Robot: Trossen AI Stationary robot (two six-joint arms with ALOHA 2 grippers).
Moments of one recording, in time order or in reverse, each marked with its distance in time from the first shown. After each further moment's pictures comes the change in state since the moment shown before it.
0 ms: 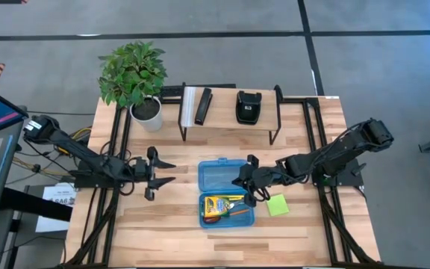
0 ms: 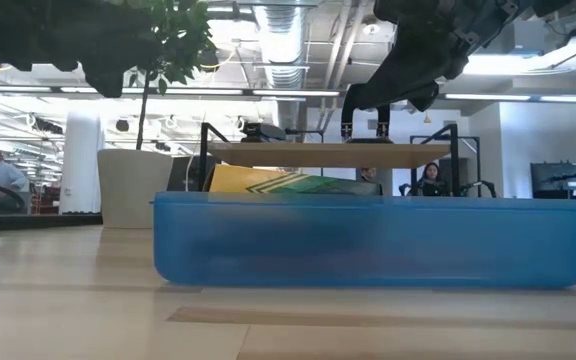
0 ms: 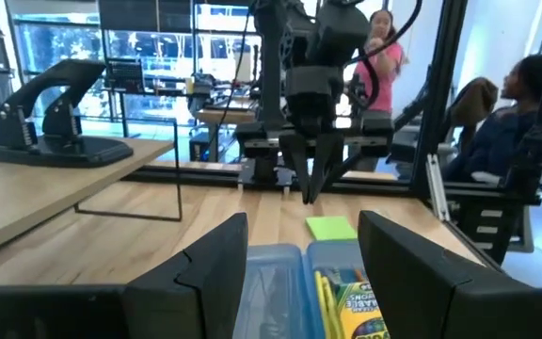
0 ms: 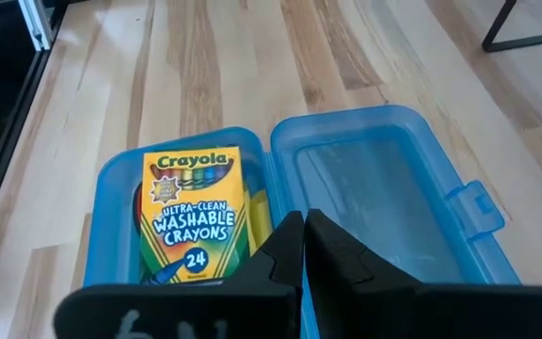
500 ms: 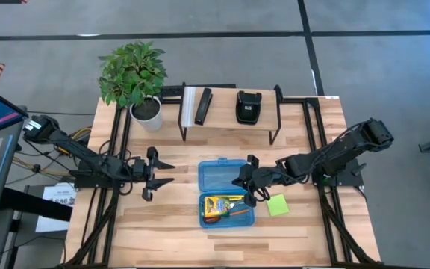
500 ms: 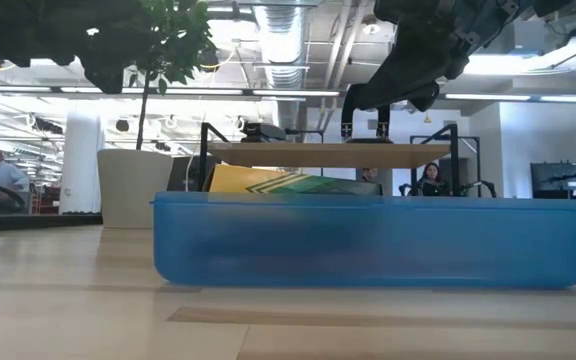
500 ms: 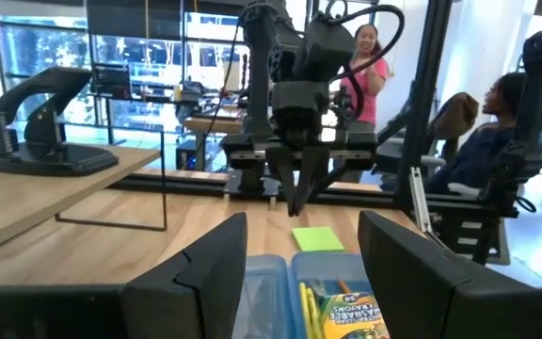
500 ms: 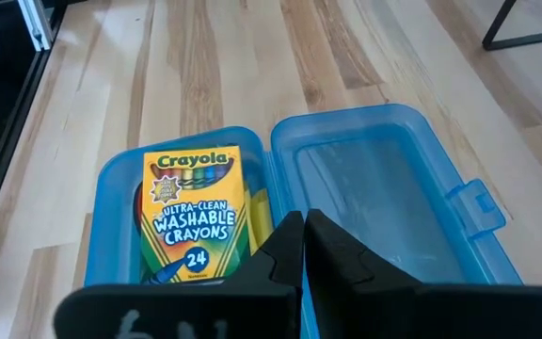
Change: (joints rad) left arm 0.000 -0.015 -0.002 0.022 0.032 -0.013; right arm 0.001 0.000 0.000 -0.001 0.000 0.005
